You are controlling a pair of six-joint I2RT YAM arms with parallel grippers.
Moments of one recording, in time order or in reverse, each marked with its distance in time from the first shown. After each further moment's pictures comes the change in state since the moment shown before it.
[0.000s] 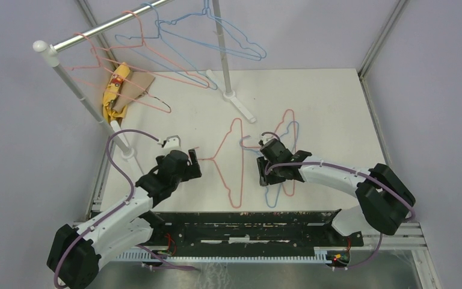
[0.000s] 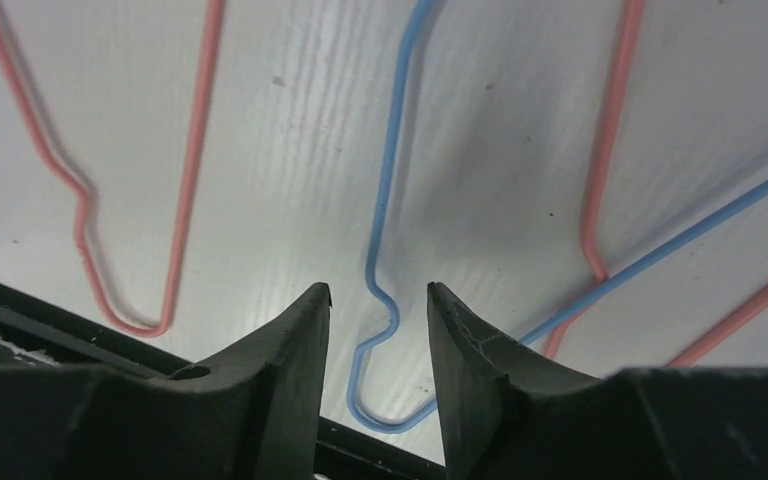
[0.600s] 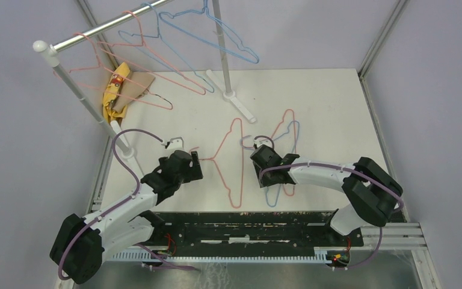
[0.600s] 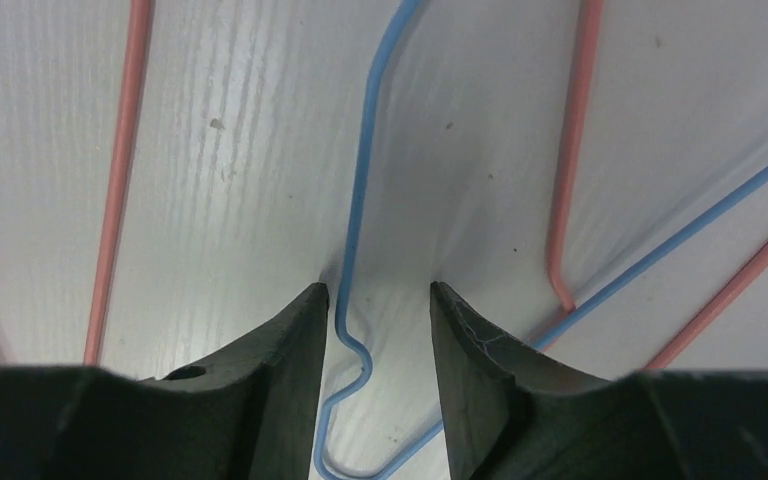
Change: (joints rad) left arm 0.000 0.090 -0.017 0.040 0.005 0.000; right arm 0.073 0.088 -0.018 0.042 0.187 0.018
